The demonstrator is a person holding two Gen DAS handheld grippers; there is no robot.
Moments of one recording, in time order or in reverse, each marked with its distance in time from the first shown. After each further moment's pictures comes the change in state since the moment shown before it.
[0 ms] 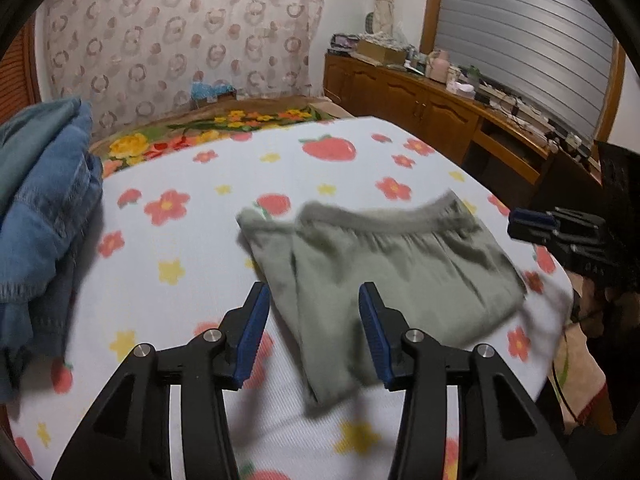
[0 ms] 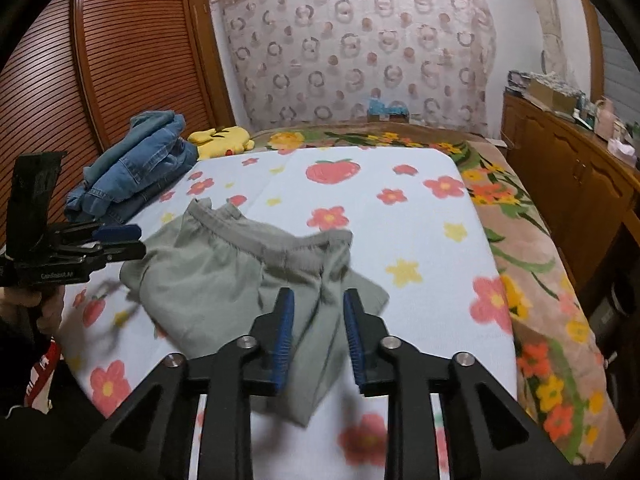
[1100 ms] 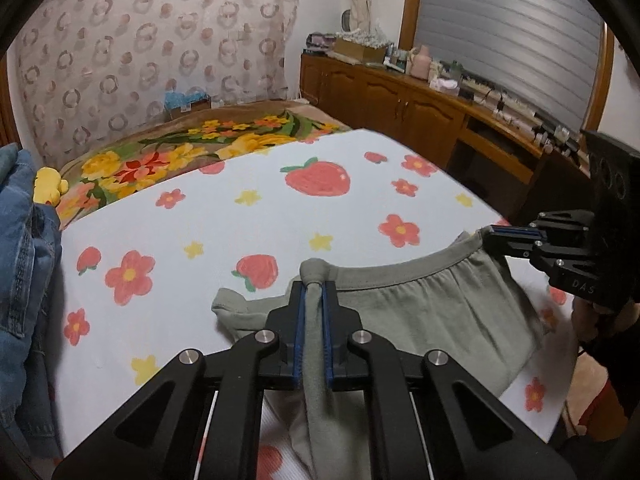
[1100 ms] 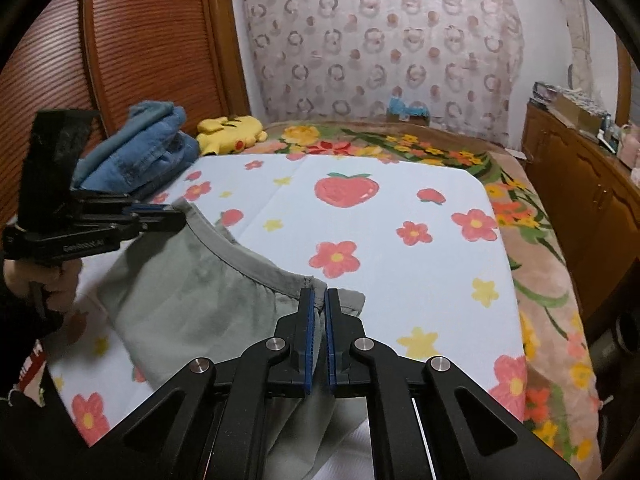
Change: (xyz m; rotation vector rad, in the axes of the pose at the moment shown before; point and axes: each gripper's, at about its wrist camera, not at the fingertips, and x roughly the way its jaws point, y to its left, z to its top) left arm 0.049 0.004 0.049 0.071 0.019 -0.070; right arm 0.056 -0.002 0.032 -0.062 0.048 0.004
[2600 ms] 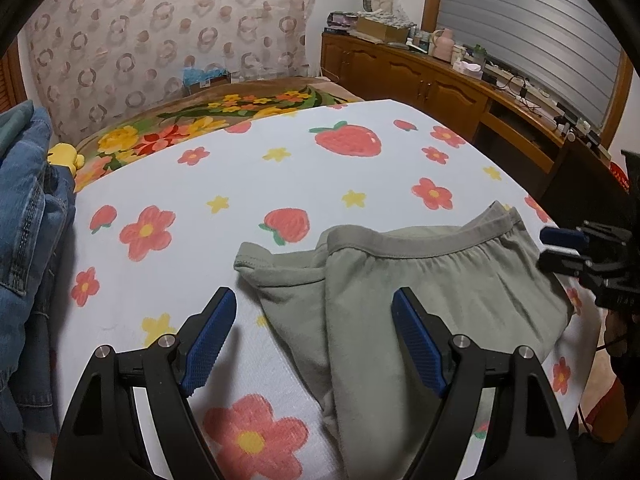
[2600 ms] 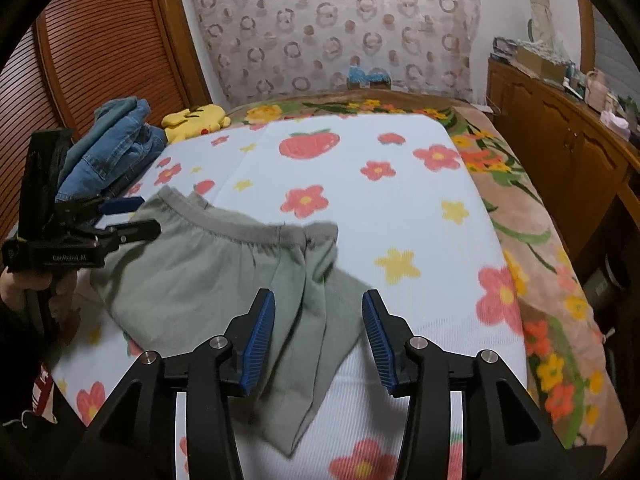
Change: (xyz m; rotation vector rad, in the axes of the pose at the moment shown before) left arm 0.007 0.014 -0.022 -0.042 0.069 0.060; right arm -0.021 -0.009 -0.027 0.156 0.077 -0.060
